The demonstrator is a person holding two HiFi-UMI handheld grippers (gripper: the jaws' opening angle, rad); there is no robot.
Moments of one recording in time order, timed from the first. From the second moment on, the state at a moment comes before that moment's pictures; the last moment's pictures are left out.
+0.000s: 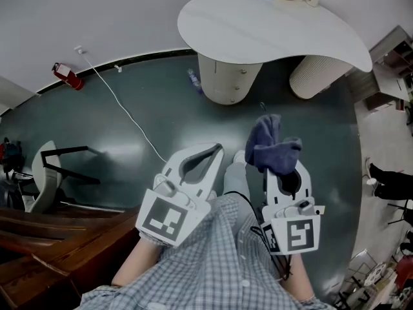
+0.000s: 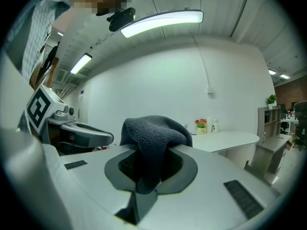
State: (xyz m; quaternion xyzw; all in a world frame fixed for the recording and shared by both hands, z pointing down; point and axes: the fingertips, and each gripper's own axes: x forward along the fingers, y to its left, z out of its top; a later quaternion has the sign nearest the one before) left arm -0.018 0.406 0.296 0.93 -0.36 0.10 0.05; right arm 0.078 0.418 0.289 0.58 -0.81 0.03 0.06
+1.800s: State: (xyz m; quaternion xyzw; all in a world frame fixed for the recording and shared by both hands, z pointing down) left arm 0.083 0.153 0.268 0.88 -0.47 0.10 0.04; right arm 0.214 0.121 0.310 0.52 -0.85 0.05 0.07
